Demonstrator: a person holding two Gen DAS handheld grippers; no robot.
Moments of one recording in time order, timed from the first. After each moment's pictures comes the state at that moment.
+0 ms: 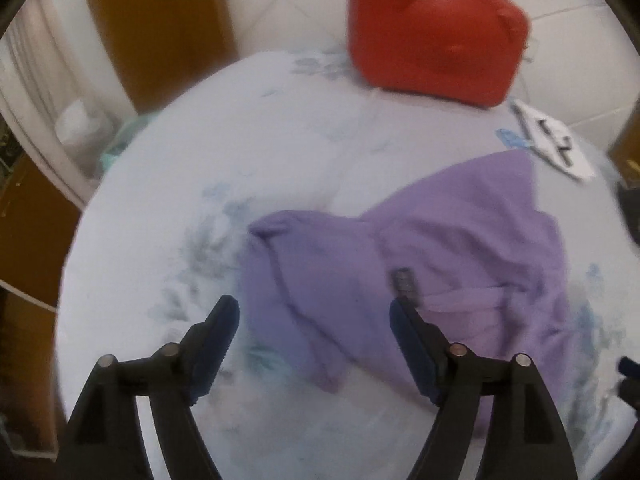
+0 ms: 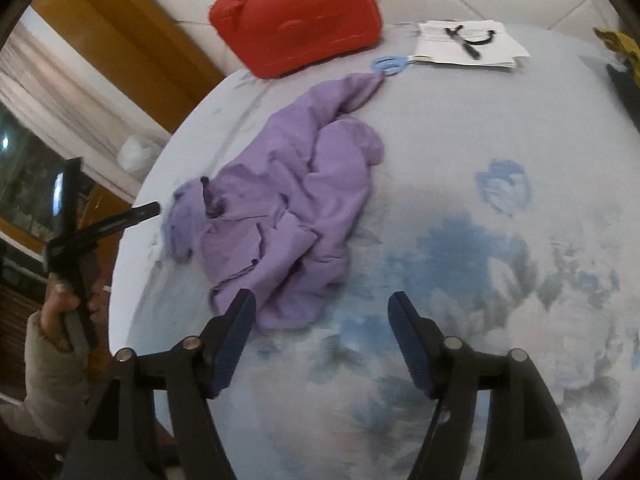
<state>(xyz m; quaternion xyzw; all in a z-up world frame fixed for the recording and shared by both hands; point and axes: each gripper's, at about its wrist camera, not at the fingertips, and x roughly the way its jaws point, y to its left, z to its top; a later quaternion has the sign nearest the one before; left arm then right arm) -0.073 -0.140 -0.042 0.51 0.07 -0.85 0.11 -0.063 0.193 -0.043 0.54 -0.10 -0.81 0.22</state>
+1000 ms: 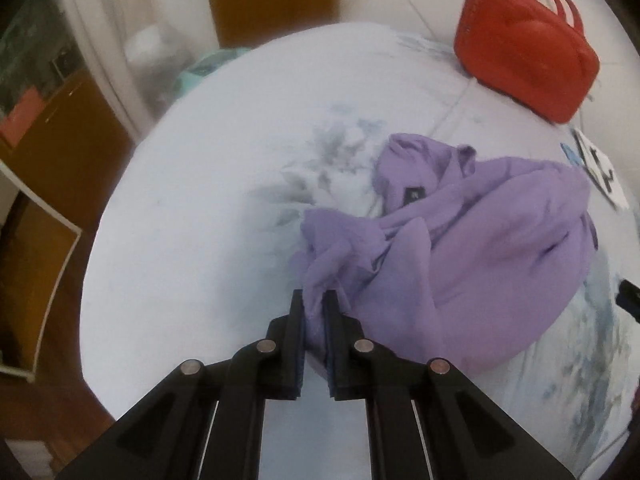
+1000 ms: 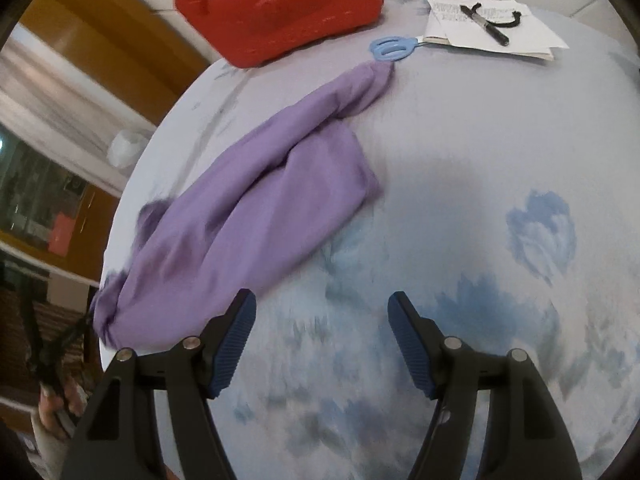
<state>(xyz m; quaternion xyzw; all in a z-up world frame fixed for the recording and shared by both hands) 0.030 -0.231 -0.063 0.52 0.14 -0.81 0.22 -0.146 0.168 -0.087 0.57 -0.11 -0.78 0.22</state>
